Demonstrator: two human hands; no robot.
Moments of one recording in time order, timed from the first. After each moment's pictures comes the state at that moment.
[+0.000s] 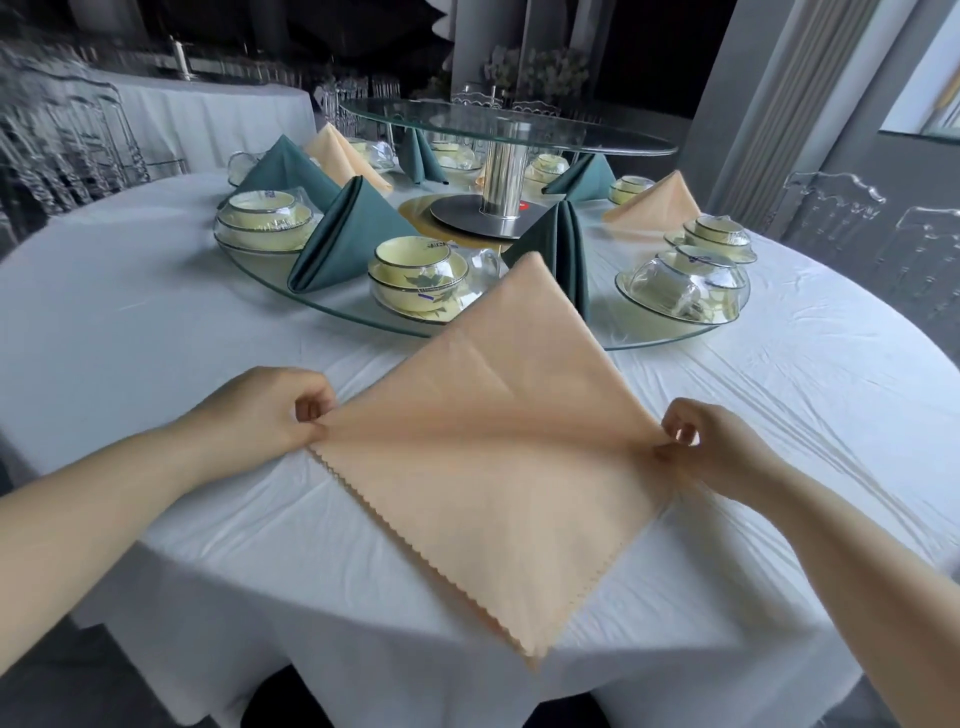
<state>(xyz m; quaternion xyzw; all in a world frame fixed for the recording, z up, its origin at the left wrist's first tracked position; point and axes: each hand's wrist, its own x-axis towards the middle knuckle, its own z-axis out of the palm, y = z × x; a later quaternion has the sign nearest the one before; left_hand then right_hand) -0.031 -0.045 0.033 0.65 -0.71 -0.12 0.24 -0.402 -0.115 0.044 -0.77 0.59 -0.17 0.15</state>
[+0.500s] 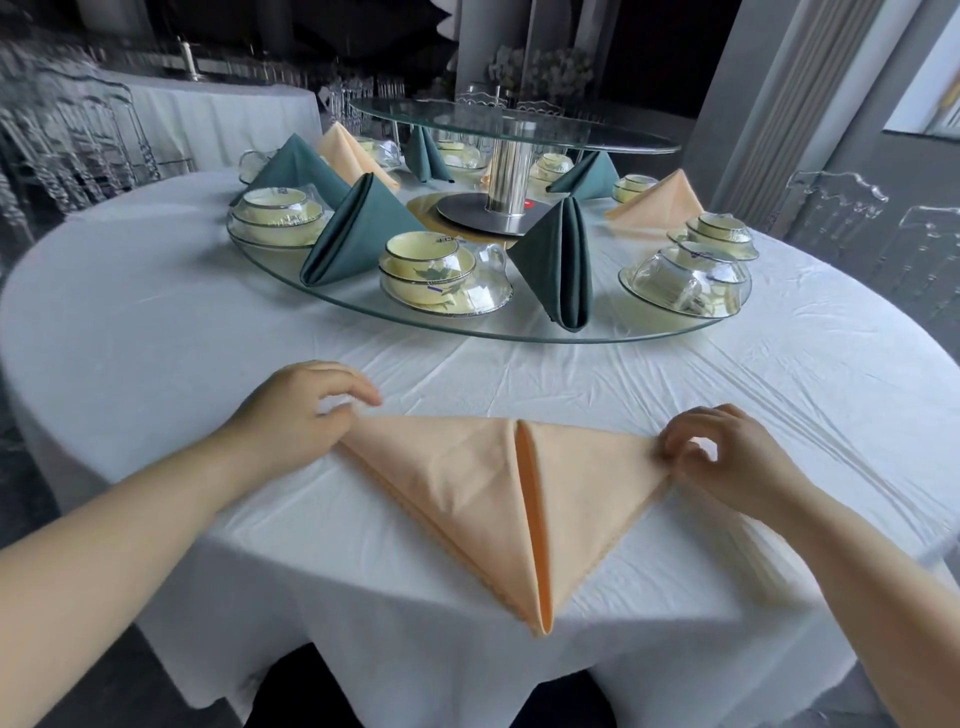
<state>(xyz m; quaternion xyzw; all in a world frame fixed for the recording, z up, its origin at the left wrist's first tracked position) -0.062 -0.024 0.036 0.60 -0.70 -0.13 0.37 -0.411 -0.088 0.037 -0.81 0.55 -0.19 0.08</state>
